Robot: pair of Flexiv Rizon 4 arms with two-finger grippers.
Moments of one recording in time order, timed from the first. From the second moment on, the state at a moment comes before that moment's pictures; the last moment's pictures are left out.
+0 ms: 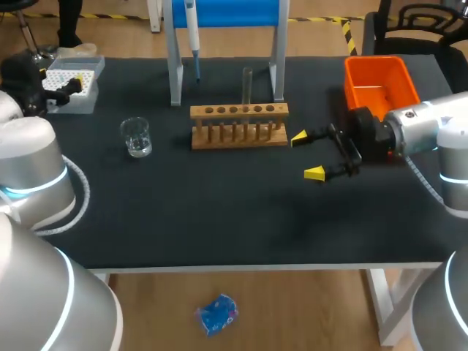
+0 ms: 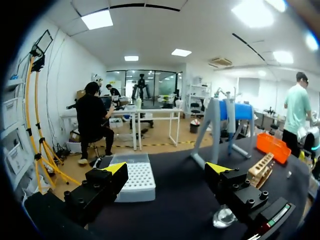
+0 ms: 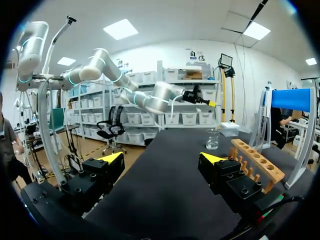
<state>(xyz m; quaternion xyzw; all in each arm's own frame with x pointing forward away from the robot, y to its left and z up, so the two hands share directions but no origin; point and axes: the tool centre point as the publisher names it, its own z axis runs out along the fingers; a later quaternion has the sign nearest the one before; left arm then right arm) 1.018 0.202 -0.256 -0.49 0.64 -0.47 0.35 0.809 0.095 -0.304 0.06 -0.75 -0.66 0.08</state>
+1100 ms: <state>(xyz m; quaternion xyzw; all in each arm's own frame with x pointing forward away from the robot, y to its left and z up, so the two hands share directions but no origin) 1.075 0.274 -0.305 -0.43 0.70 -0.42 0.38 0.809 0.095 -0.304 0.06 -0.75 -0.66 0.08</state>
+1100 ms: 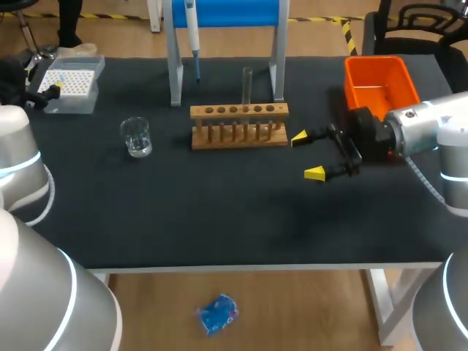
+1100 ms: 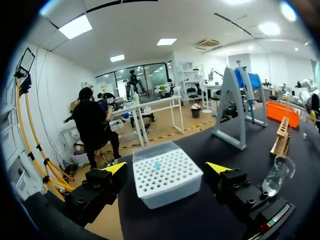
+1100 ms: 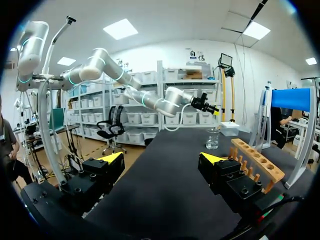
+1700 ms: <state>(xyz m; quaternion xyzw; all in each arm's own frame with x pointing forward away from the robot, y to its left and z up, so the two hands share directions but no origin) 1.129 0.270 -0.334 -0.43 0.73 -0.40 0.34 0.810 0.095 -0.304 0.06 -0.75 -0.66 0.08</state>
